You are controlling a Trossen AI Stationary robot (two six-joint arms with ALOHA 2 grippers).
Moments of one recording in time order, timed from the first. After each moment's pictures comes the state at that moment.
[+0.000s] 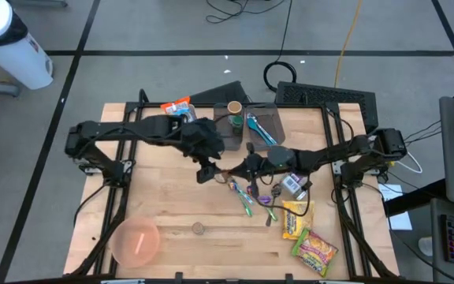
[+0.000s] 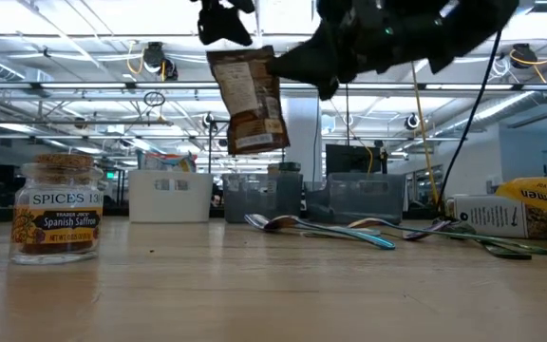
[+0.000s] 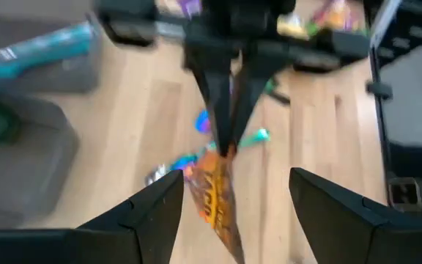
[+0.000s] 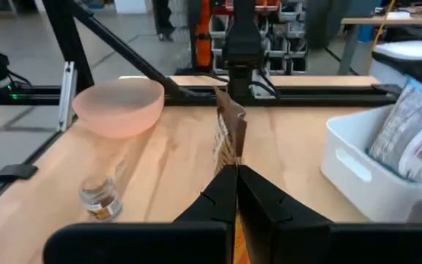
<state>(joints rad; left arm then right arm) 0.05 1.59 1.58 -0.88 0.18 -0.17 0.03 1.54 0.78 0.58 -0.06 0.03</state>
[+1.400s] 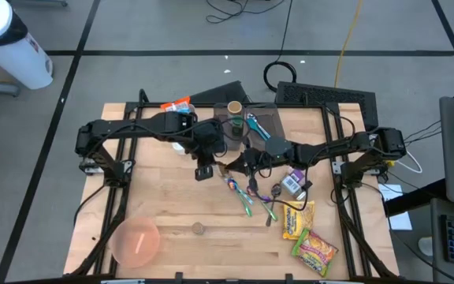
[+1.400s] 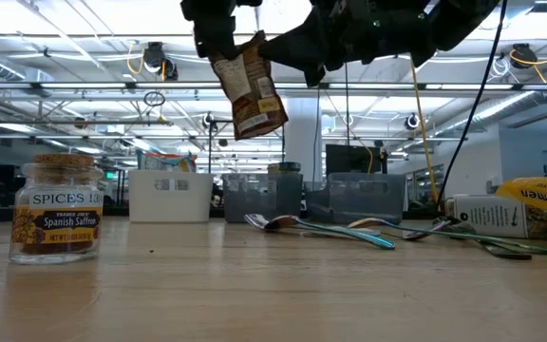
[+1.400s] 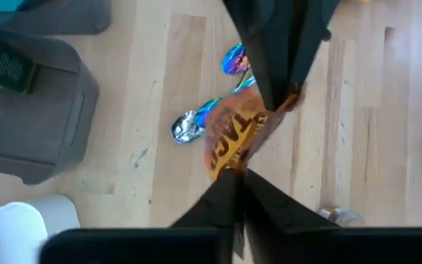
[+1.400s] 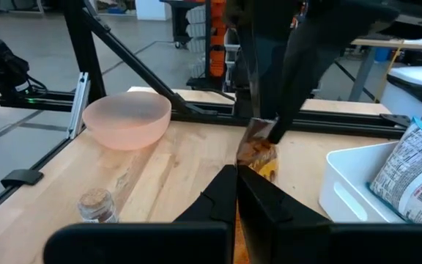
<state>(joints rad) 0.09 1.68 1.68 -1.11 0.16 -0.06 -0.03 1.54 0.85 0.55 -0.19 -0.04</state>
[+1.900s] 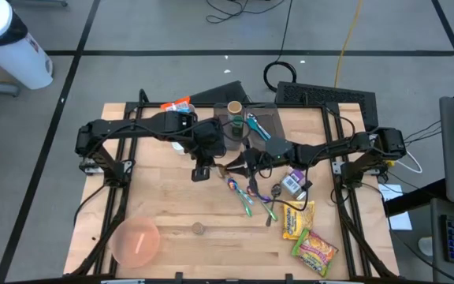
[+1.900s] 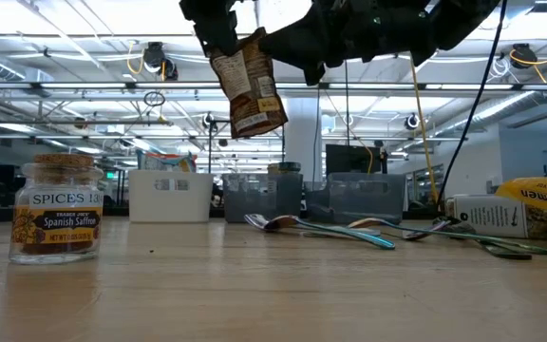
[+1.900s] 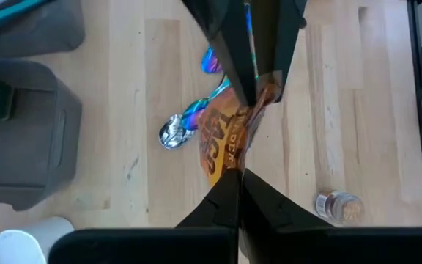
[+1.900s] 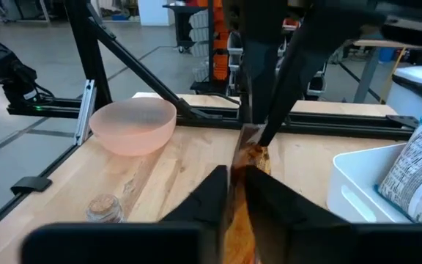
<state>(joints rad) 0.09 1.68 1.68 -1.11 0.23 0.06 -0.03 1.54 0.85 0.57 -0.19 -0.01</state>
